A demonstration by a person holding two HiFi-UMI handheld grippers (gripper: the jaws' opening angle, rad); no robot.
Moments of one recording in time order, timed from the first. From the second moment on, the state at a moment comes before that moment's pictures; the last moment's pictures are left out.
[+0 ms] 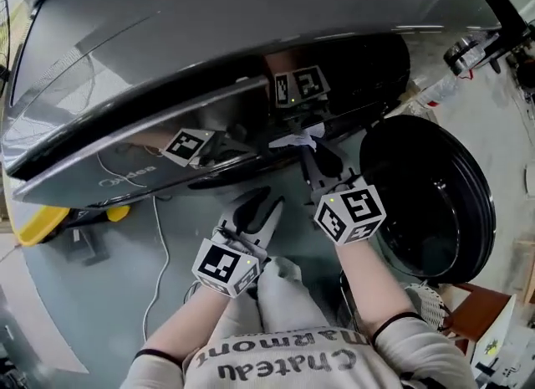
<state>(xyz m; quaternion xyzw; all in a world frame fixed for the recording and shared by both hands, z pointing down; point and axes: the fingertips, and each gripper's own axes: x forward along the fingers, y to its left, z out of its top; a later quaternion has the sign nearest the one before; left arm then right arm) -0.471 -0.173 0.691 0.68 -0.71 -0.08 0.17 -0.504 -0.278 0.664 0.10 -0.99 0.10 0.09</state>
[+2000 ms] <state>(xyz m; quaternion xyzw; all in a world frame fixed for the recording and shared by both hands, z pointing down) -0.392 0.004 0.294 0.60 -0.77 -0.12 0.17 -0.352 -0.120 0.273 0.08 -0.99 0.12 0.09</state>
